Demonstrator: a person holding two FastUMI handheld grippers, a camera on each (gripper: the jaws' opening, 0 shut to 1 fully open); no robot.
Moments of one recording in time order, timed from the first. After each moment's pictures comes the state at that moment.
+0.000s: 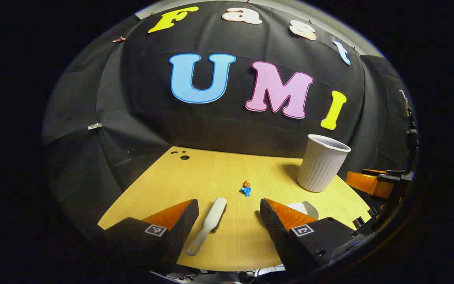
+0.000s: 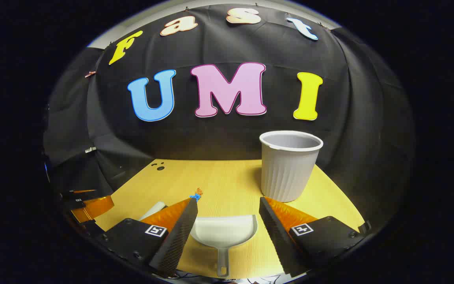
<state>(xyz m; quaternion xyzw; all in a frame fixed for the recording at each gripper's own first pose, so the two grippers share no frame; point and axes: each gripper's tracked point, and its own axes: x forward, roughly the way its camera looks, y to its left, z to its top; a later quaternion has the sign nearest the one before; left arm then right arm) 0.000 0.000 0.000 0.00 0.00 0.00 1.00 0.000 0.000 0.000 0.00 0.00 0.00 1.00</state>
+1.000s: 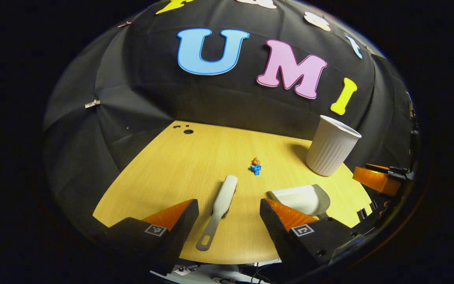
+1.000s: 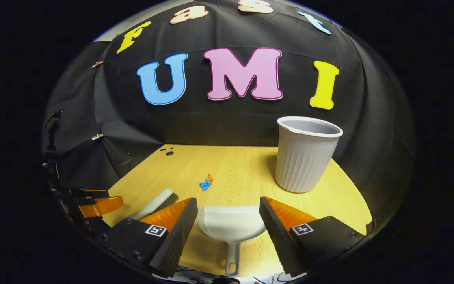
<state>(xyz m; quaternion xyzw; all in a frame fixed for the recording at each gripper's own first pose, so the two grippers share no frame) 0.034 0.040 -0.054 -0.03 0.10 0.00 1.00 0.017 0.002 -0.021 -0.02 0.03 0.02 1.00</state>
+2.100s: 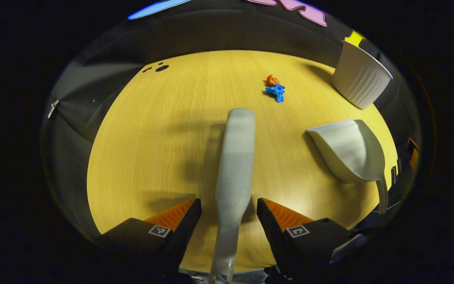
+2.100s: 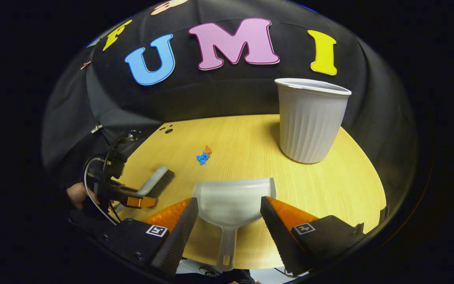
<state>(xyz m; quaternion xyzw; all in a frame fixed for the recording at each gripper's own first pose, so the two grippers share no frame) 0.145 0.066 -0.181 0.08 0.37 0.00 0.92 0.040 -0.022 -0.090 0.03 0.13 0.04 0.99</state>
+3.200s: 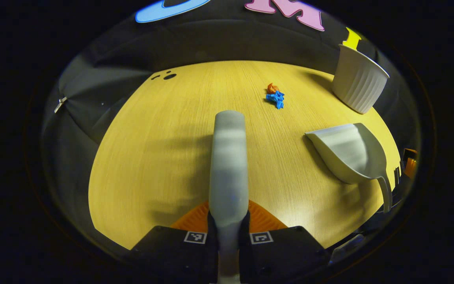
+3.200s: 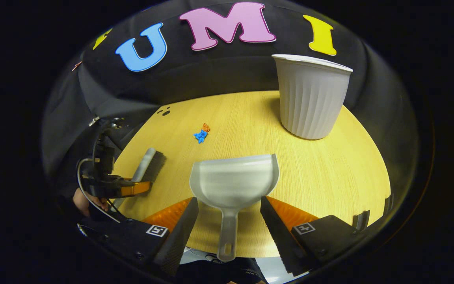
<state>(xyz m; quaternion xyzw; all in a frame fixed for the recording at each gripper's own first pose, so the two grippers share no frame) 0.125 0.066 -0.171 0.07 0.30 0.02 0.95 0.032 -0.020 -0.128 0.04 0.22 0.04 0.97</state>
